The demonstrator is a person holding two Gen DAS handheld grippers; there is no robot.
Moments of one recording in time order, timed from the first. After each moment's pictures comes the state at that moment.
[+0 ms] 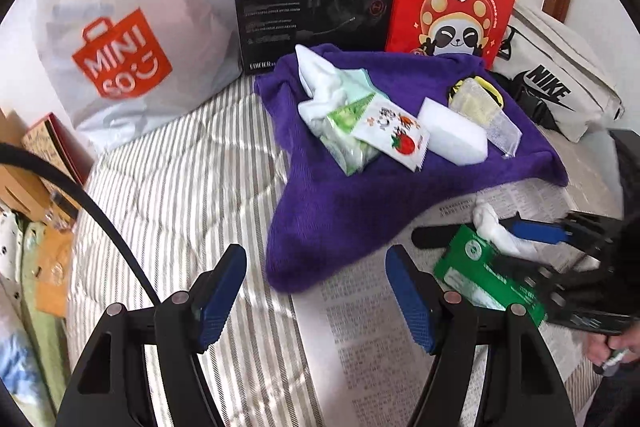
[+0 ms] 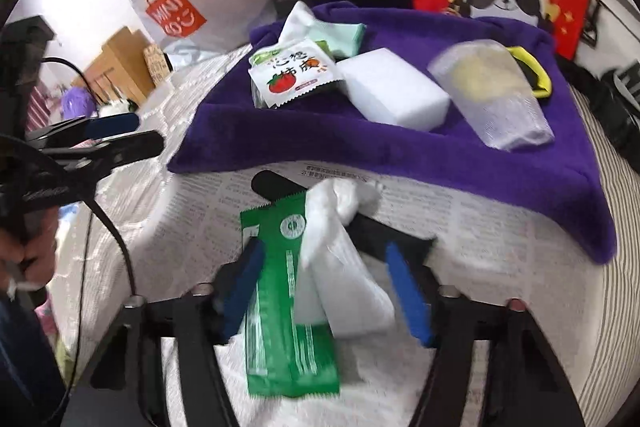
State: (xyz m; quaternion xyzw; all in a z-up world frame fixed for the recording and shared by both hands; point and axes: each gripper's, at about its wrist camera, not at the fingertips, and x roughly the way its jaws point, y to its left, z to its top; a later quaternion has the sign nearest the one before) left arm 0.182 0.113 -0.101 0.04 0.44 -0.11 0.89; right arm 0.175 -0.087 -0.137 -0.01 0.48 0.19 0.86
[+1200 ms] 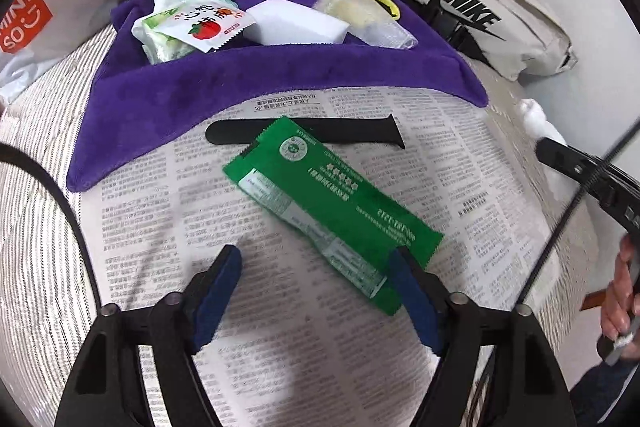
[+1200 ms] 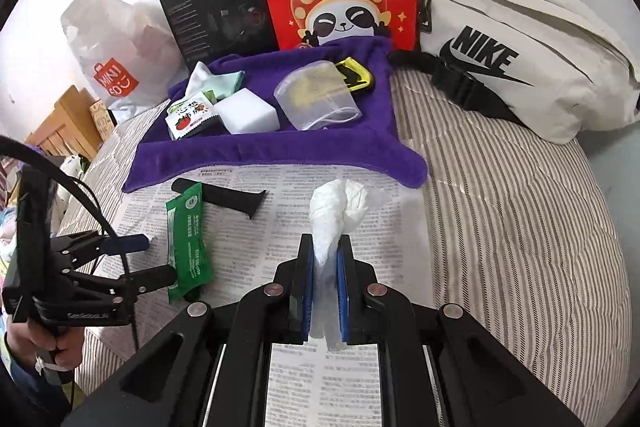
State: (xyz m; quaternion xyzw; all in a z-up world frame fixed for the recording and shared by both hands) left arm 0.139 0.003 -0.149 0.02 0.51 -0.19 0.84; right arm 0.097 -0.209 -0.095 0.04 0.43 0.07 0.90
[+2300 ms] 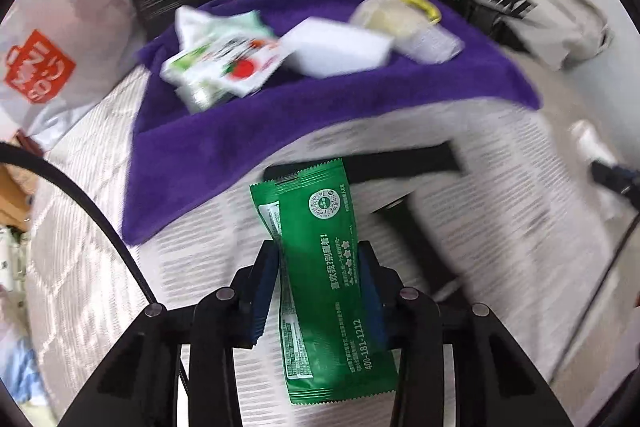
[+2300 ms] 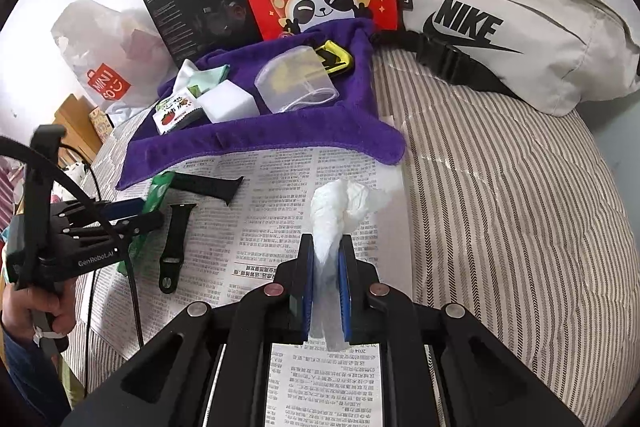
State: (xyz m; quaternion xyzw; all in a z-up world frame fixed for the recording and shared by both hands) left arm 0.151 0.003 -0.148 0.10 0.49 -0.11 0.86; right arm 0.098 -0.235 -0.112 0.07 0.44 0.07 0.89
